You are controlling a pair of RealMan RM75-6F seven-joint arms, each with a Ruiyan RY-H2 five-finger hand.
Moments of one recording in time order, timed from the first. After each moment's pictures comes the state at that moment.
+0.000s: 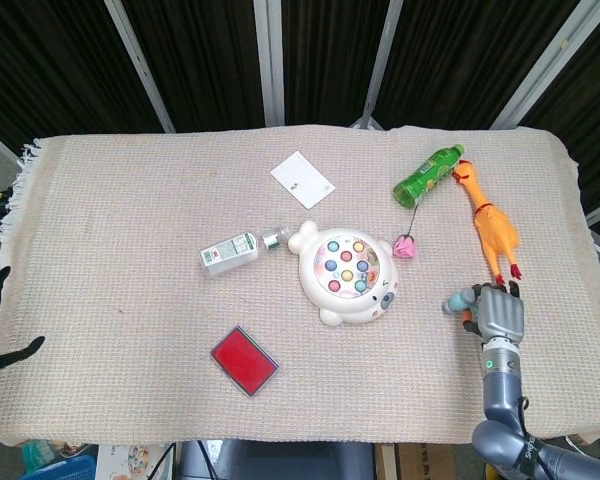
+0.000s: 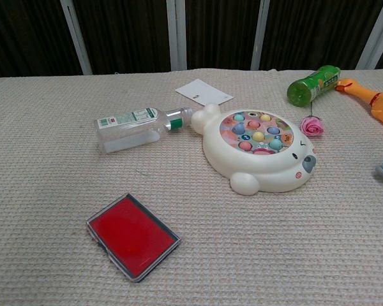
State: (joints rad) left arm -0.06 -1.17 -0.11 -1.69 1.37 1.53 0.16; right arm 0.47 -1.45 0.23 -1.62 -0.59 1.25 -0.60
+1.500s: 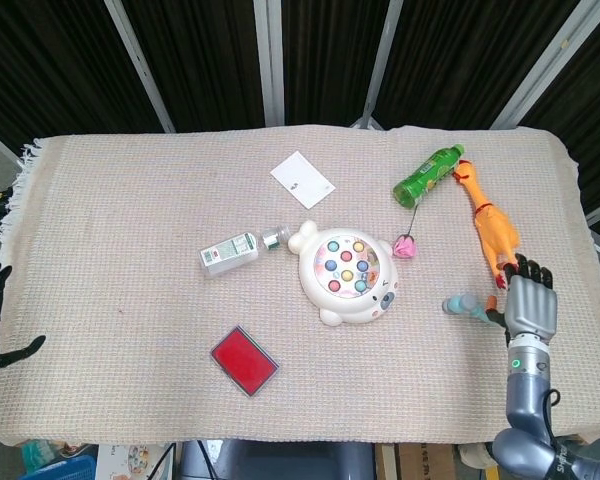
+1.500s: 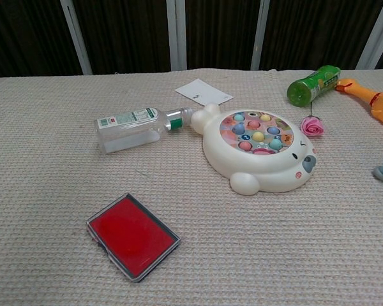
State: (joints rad) left arm -0.07 -1.18 -0.11 -1.69 1.36 1.53 0.19; right arm 0.43 -1.27 0.28 -1.85 -0.61 1.38 -0.59
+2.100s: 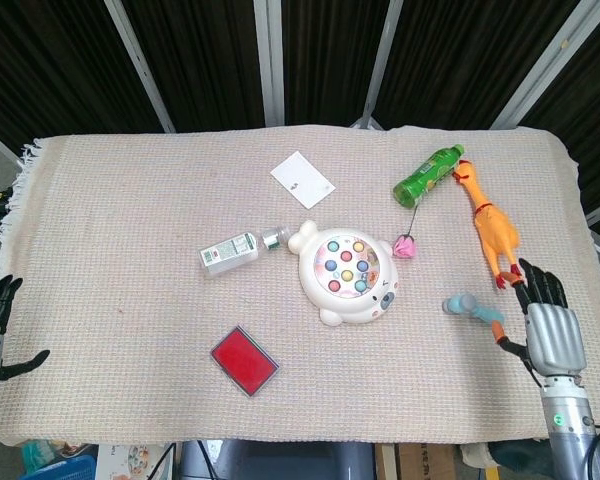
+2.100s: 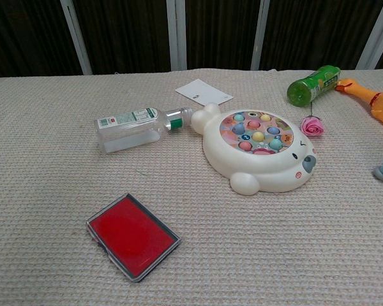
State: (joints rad) left arm -0.05 -1.11 -0.06 -1.74 1.41 1.51 0.14; right arm 0.21 -1.14 0.06 -1.78 -1.30 1.46 -0.10
